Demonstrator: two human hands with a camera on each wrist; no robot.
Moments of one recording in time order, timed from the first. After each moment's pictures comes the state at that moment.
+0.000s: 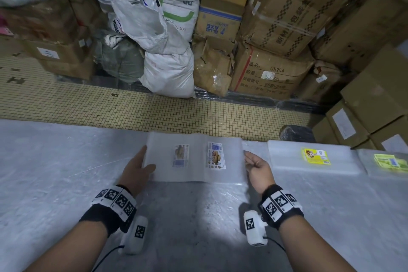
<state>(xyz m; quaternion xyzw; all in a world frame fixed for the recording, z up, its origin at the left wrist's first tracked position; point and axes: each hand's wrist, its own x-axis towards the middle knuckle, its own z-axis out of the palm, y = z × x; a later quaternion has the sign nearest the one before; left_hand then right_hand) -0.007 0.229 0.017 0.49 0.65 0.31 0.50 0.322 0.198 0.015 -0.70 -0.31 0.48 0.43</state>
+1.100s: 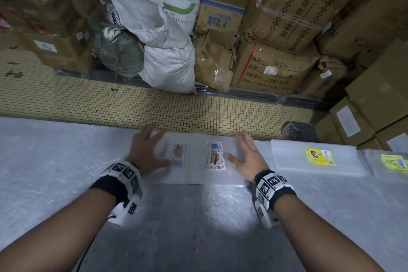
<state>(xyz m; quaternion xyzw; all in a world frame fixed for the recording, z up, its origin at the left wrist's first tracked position) 0.006 0.284 0.027 0.75 0.61 0.05 0.24 0.321 0.237 0.019 -0.71 -0.63 0.29 0.12</state>
